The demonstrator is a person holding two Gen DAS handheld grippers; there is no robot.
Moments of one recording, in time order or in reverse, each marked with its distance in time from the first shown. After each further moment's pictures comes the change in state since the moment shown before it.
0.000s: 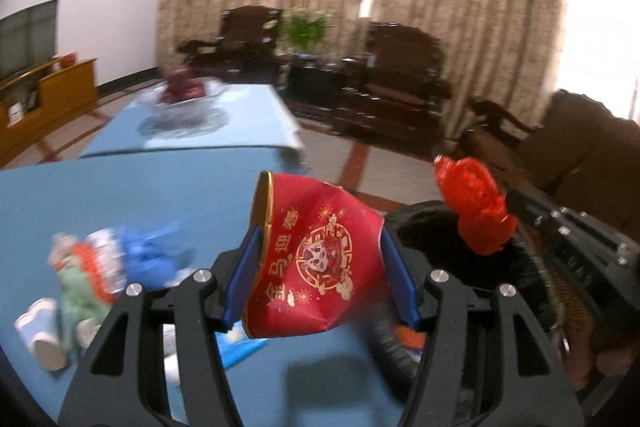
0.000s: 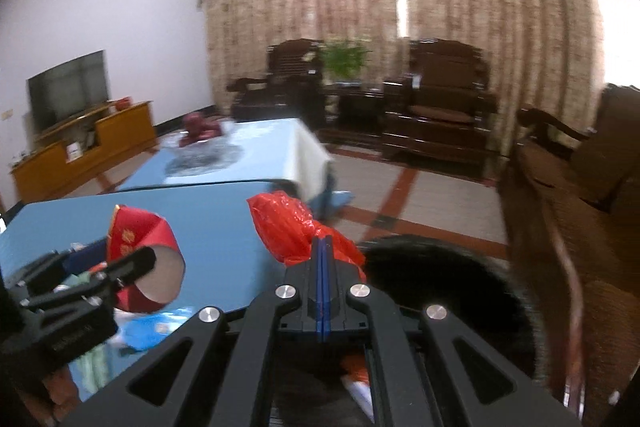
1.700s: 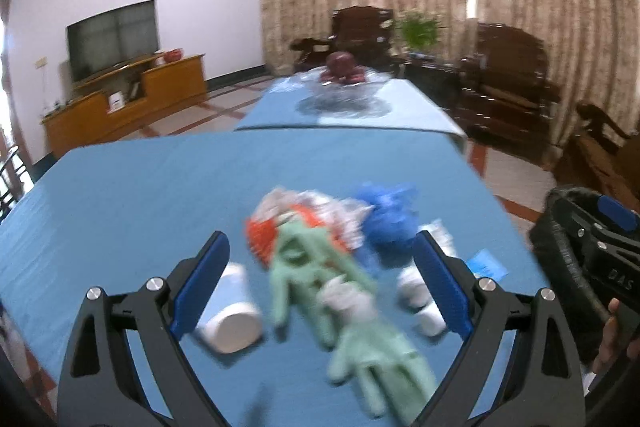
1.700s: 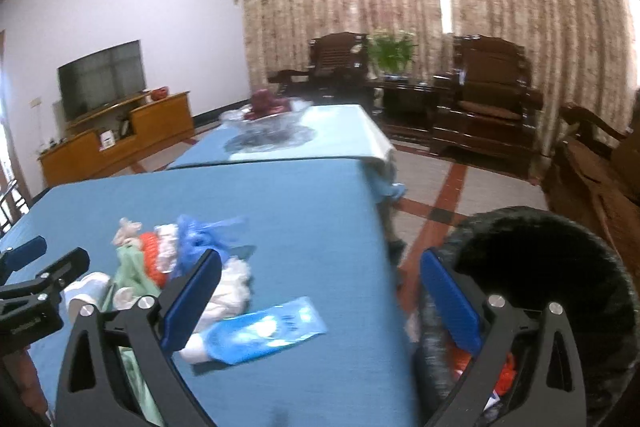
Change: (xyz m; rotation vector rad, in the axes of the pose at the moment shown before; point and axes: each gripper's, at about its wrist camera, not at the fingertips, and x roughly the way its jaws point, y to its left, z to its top) left arm -0.087 0.179 -0.043 -0.079 0.007 0.440; right arm 0.039 0.151 -0.052 -0.058 0.003 0.158
